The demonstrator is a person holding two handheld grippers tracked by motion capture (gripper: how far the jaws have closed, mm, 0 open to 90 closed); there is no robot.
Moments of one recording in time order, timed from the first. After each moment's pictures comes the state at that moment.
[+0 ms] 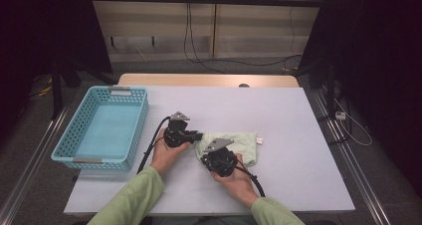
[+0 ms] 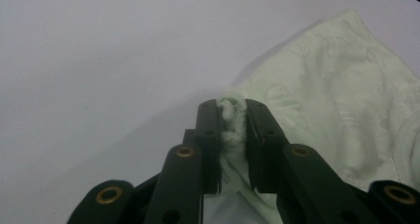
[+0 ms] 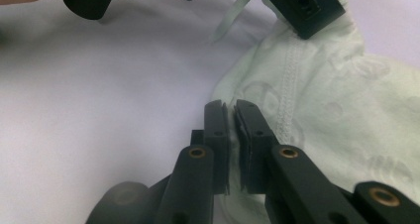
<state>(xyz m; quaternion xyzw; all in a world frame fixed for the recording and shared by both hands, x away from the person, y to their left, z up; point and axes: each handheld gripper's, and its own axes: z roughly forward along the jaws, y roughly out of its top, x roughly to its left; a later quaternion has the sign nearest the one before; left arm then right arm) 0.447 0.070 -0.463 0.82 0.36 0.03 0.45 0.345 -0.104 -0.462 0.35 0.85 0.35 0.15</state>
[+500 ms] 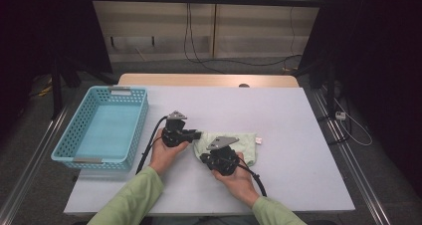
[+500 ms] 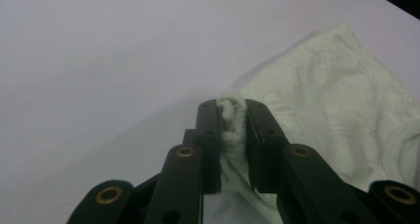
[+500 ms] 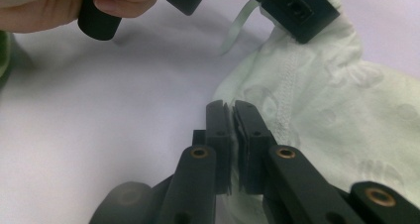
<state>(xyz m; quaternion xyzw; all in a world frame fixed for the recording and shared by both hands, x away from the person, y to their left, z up) 0.443 0.077 -0.457 0.81 0.36 0.03 0.46 0.345 -0.109 -0.456 0.35 0.84 0.39 0.14</state>
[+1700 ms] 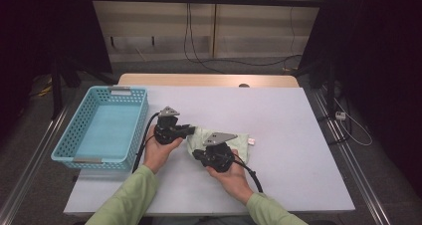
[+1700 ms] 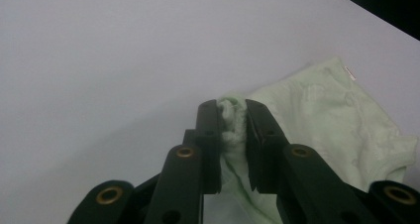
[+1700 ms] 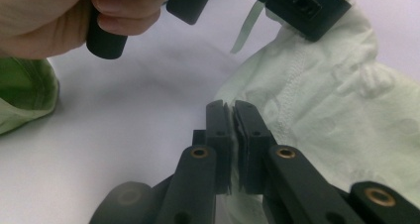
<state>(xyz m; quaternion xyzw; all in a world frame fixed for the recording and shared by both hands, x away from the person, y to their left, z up) 0.437 0.092 -0.433 0.80 0.38 0.07 0.46 0.350 -0.097 -0.445 0.34 0.82 0.44 0.12</state>
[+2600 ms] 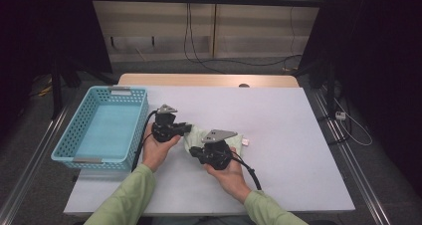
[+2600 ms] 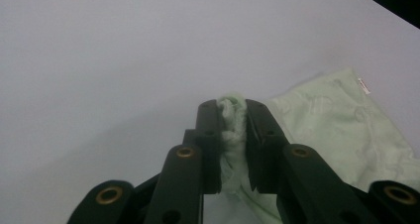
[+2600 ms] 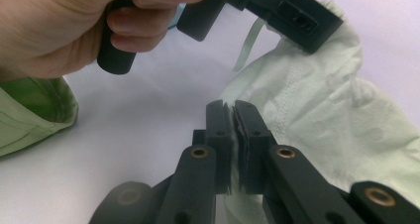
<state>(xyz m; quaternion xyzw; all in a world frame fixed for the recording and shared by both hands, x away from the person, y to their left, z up) 0.440 0.095 -0.428 0.79 0.40 0.08 0.45 0.353 -0.094 -0.438 0.34 0.81 0.47 0.11</state>
